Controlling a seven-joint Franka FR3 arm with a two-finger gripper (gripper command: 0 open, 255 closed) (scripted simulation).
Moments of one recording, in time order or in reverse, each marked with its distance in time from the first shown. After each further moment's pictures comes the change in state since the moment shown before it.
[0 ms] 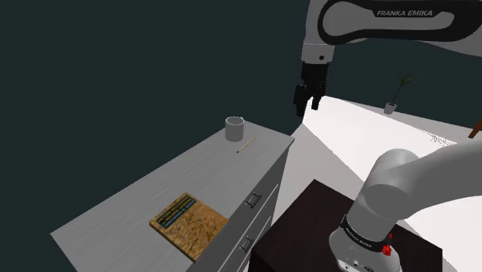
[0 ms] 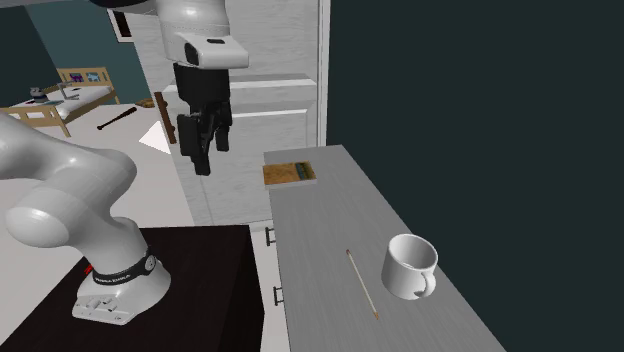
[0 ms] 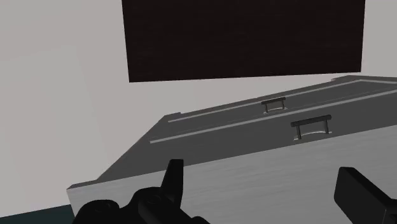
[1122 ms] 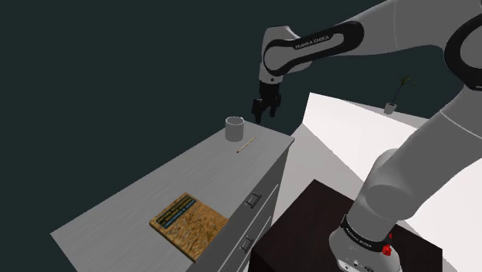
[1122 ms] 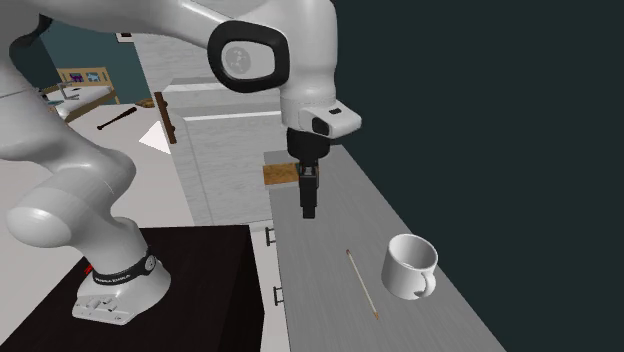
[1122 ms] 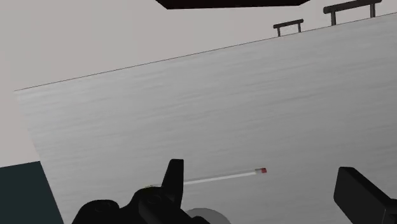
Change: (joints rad) arm 0.027 0.477 -0.033 0.112 0.014 0.455 -0.035
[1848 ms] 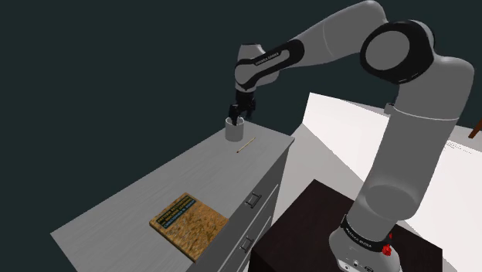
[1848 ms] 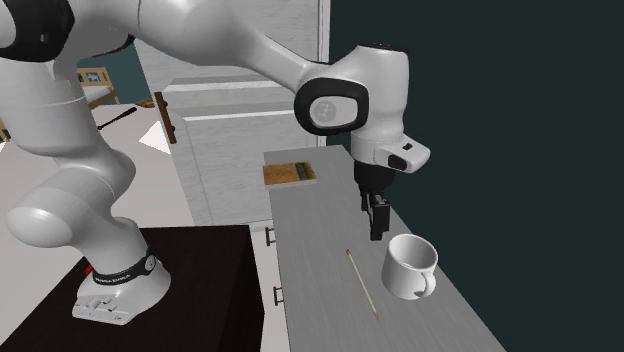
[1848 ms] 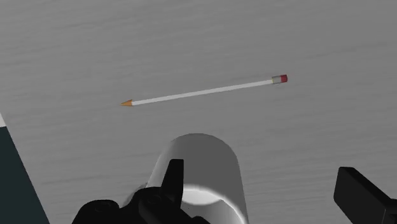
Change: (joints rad) arm 0.008 0.398 -0.005 0.272 0.046 0.191 -0.041
